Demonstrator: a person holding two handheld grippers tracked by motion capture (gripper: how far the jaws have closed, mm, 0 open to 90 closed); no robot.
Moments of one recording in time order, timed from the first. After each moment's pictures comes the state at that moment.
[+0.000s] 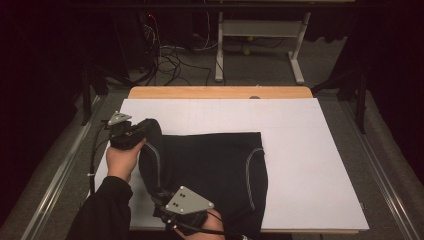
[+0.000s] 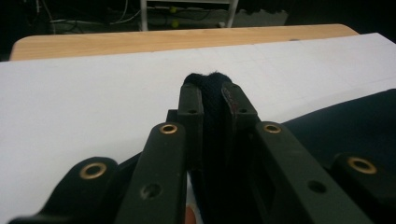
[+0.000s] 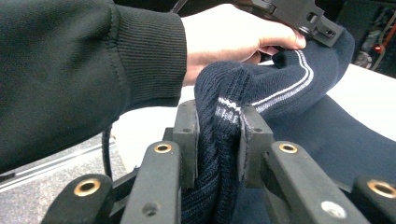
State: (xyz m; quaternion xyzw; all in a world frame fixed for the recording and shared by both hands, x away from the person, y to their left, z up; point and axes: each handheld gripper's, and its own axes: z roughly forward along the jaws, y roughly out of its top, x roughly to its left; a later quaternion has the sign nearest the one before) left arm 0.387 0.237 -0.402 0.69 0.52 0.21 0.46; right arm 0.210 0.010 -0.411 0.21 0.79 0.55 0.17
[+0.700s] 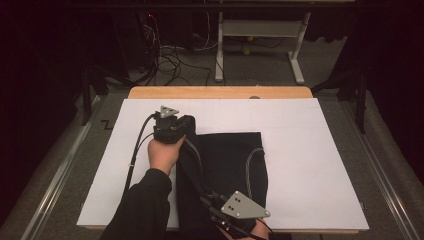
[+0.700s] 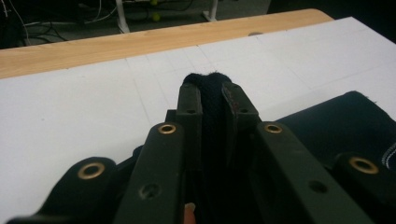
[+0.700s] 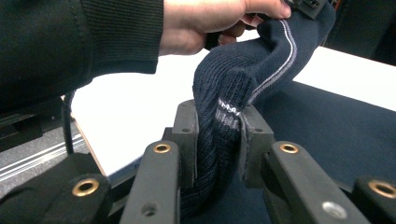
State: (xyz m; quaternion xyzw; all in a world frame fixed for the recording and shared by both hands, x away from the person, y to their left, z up) left arm 0.408 0.129 -0.396 0.72 0.50 0.21 0.43; right arm 0.207 -0.090 -0.432 0.28 0.78 0.53 0.20
